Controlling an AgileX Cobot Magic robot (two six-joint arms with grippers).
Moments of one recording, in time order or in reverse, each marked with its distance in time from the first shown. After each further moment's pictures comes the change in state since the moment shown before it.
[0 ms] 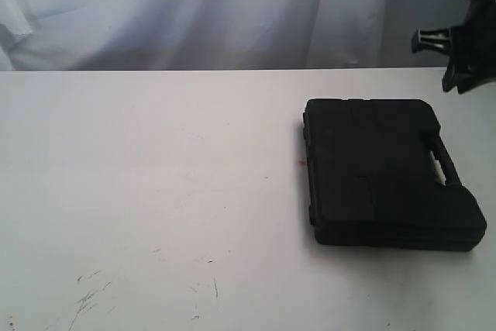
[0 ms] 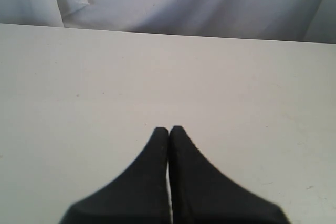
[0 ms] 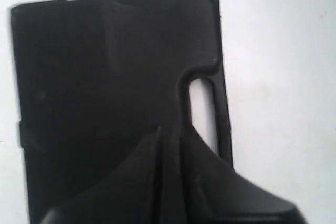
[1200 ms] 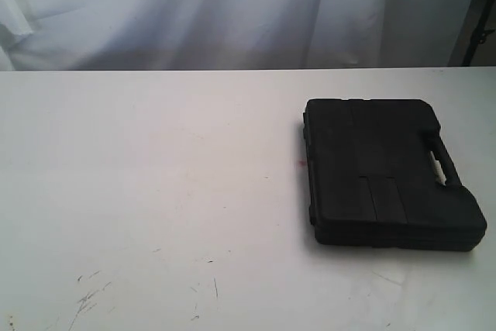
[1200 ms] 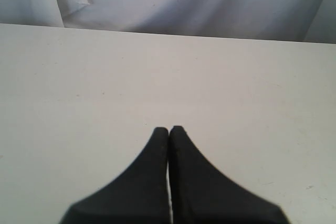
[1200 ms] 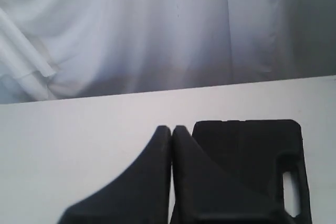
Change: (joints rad) left arm 0.000 0.000 0.000 0.000 0.000 0.000; right arm 0.029 -1.087 0.617 0.351 -0.354 -0.236
